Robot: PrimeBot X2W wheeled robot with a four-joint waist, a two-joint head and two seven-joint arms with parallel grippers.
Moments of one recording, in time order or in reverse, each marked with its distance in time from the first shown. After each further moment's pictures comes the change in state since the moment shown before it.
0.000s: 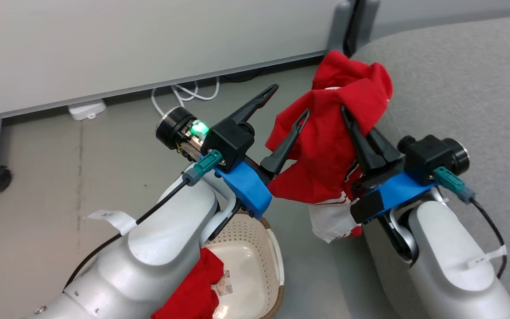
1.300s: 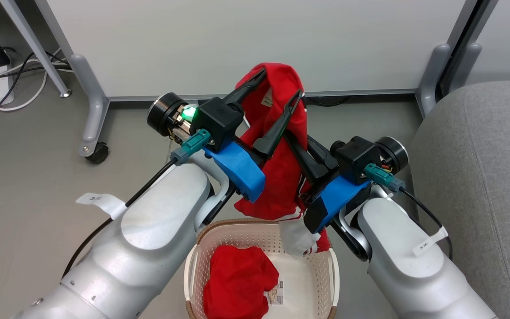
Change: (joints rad) left arm -0.033 -0.015 0.056 0.047 -0.016 -0.033 0.005; right arm -0.120 0.063 0.207 0.187 0.044 0.000 0.000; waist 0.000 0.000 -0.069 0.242
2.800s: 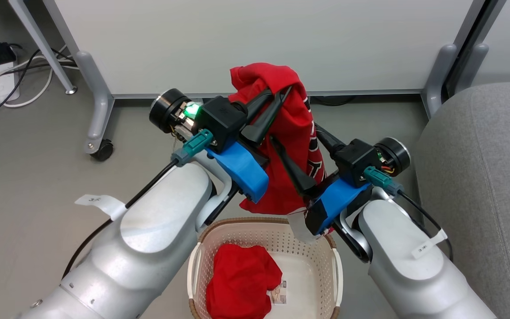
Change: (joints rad) left arm 0.010 0.004 0.019 -0.058 0.025 -0.003 0.024; right arm 0.014 0.000 -0.024 -0.008 -0.051 0.000 0.000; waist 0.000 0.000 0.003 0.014
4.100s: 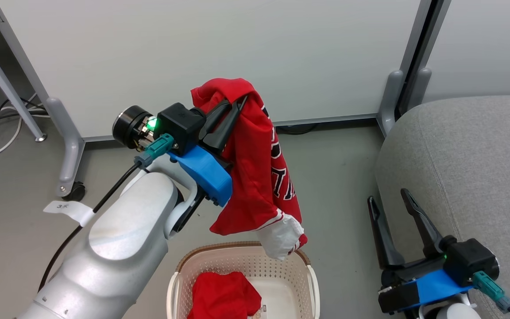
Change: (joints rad) left arm 0.067 0.070 0.072 0.014 -0.011 -0.007 0.030; right arm 0.582 -0.001 -0.379 -0.469 -0.010 0.000 0.000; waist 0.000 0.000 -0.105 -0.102
